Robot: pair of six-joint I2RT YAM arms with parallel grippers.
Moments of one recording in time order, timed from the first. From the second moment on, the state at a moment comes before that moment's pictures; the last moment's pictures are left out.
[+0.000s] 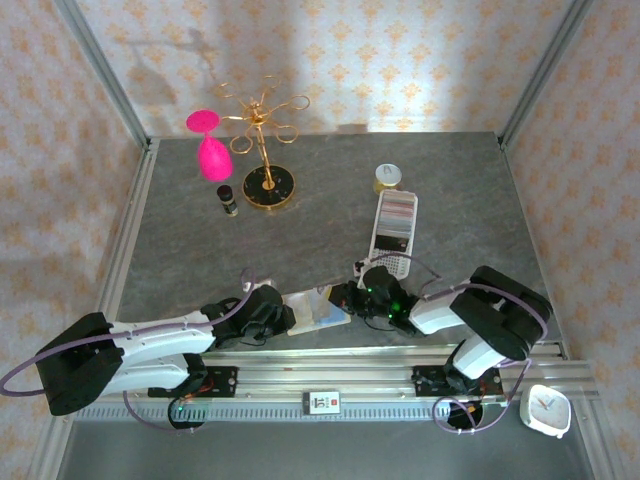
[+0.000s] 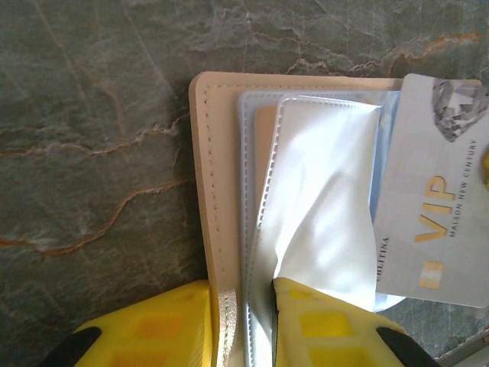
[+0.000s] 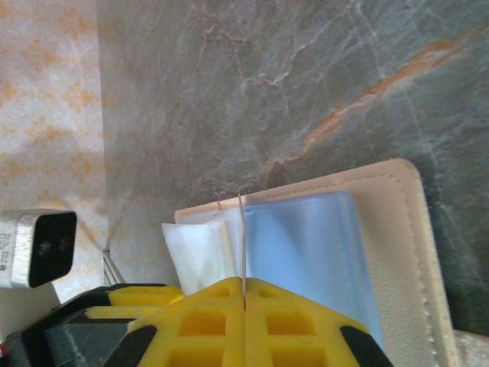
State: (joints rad) left arm -0.90 1.11 0.30 -0.12 -0.02 -1.21; right arm 0.85 1.56 0.31 0.70 -0.27 1.19
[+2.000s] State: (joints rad) left arm -0.84 1.03 0.21 -0.01 0.04 -1.27; right arm 0.93 1.72 0.52 0.59 -0.38 1.12
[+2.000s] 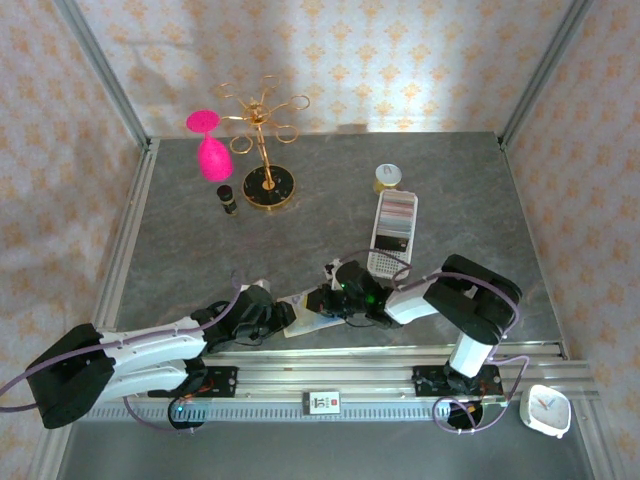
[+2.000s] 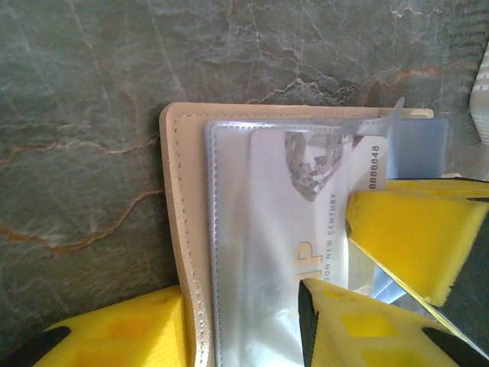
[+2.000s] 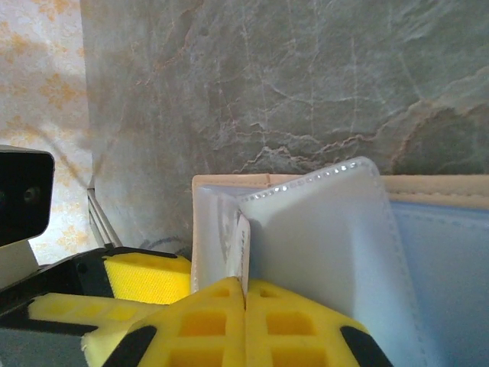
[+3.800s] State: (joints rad) left arm -0.82 1.23 0.32 0.03 0.10 -1.16; right arm 0.93 1.30 0.38 0.17 -0.11 1.17
